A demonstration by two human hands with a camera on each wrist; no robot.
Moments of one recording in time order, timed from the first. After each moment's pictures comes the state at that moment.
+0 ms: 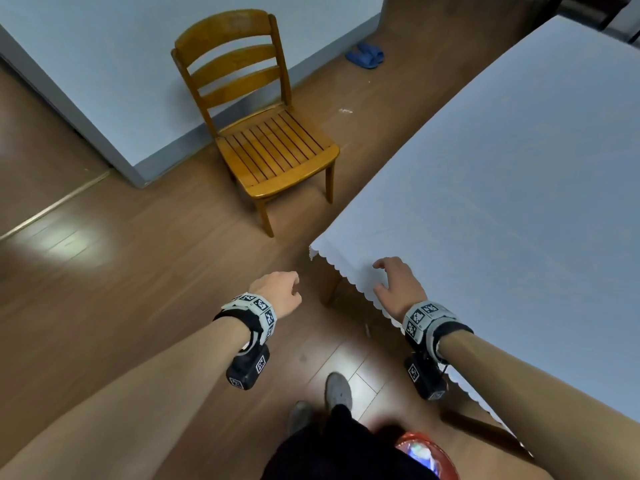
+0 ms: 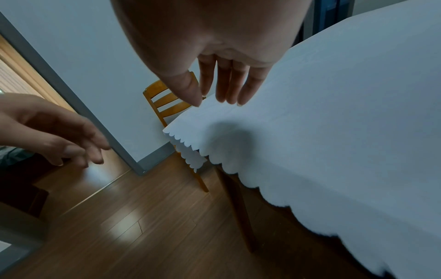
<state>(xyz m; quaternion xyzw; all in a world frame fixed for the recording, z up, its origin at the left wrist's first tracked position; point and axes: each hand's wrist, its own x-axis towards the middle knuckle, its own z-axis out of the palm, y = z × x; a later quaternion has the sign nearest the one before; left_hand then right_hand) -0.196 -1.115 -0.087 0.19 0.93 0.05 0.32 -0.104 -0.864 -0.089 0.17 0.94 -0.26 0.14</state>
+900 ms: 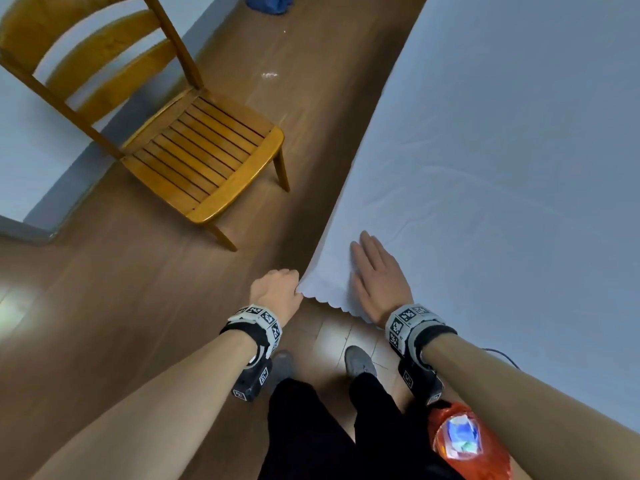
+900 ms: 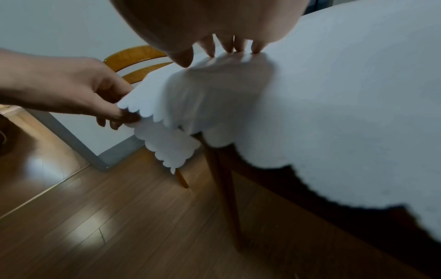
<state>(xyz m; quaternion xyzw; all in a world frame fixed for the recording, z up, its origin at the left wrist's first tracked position) -0.334 -1.060 -0.173 0.36 0.90 0.01 0.26 -0.197 -0.881 -0.172 0.17 0.97 -0.17 0.06</state>
